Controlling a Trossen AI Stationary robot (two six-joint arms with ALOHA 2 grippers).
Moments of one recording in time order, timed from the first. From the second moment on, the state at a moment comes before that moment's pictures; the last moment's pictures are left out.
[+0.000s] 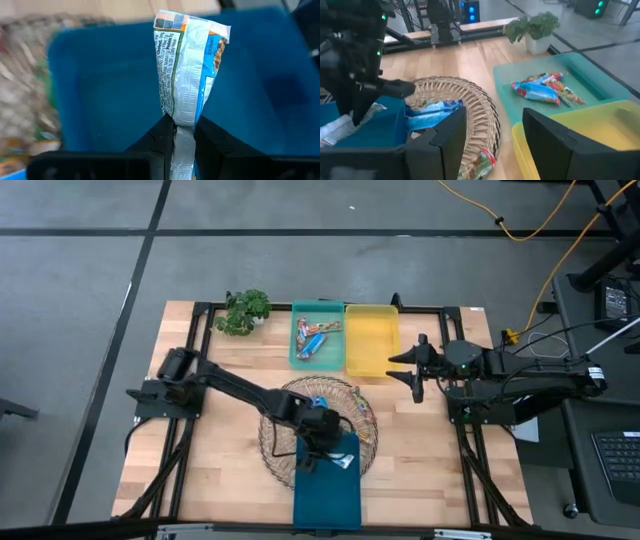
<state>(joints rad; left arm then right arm) -0.26 1.94 1.41 -0.39 0.26 -0.11 -0.04 0.68 0.58 -0.25 0.13 0.13</state>
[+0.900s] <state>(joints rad) -0.29 1.91 1.41 -0.38 0.12 -0.13 -0.04 0.68 0.58 -0.27 0.13 0.16</state>
